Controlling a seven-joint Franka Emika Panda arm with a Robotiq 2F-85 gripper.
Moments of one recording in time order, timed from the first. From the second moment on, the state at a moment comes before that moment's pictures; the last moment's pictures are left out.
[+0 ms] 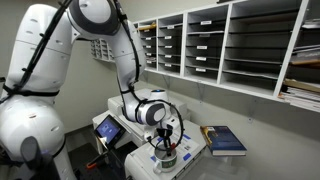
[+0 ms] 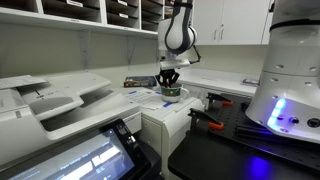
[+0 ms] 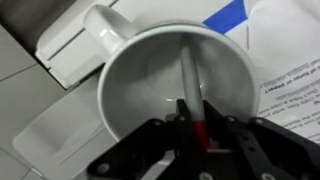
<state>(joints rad) 0.06 0.38 -0.32 -2.55 -0.32 3.02 0.76</state>
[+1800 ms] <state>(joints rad) -0.03 0.48 -0.10 -2.19 0.38 2.69 0.56</state>
